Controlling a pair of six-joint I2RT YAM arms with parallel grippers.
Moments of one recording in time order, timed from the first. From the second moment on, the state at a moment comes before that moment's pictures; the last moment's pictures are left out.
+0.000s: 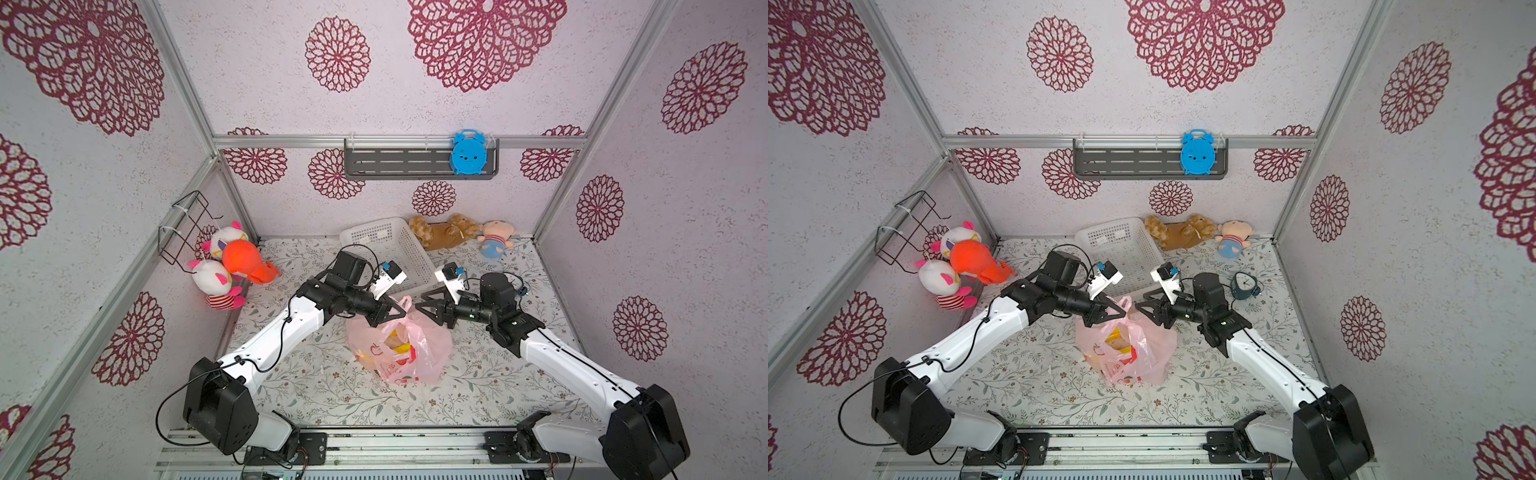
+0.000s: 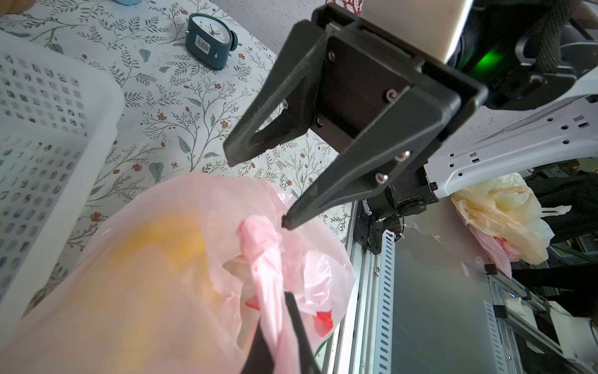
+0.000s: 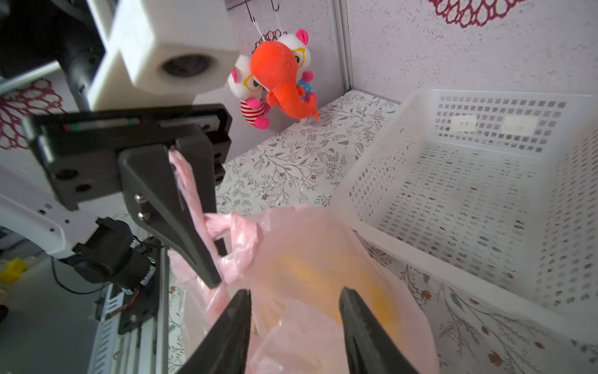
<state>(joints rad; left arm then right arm) -0.55 1.46 1.25 -0.61 0.75 0.11 0.50 1.24 0.82 0.11 -0.71 0.15</state>
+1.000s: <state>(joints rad) -0.55 1.40 1.15 -0.55 0.68 0.06 0.51 1.32 0.87 0.22 -0.83 0.39</state>
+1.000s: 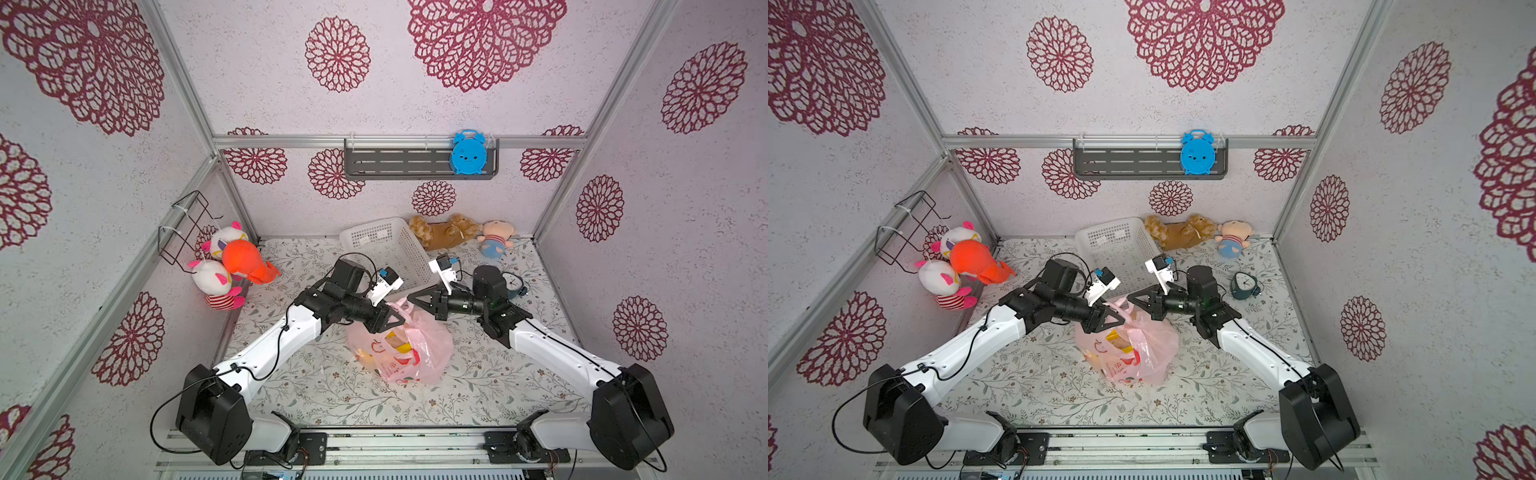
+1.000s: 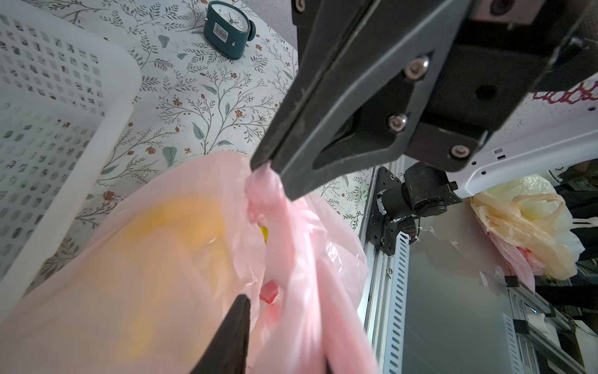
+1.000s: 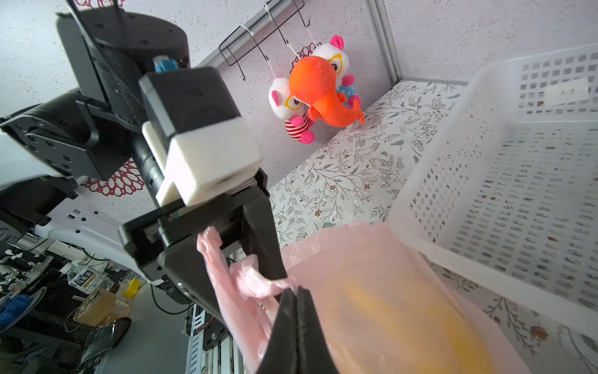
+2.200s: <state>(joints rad) -0.55 1.34 0.95 -0.20 0.51 0.00 0.44 1.16 0.77 0.25 -0.91 0.51</state>
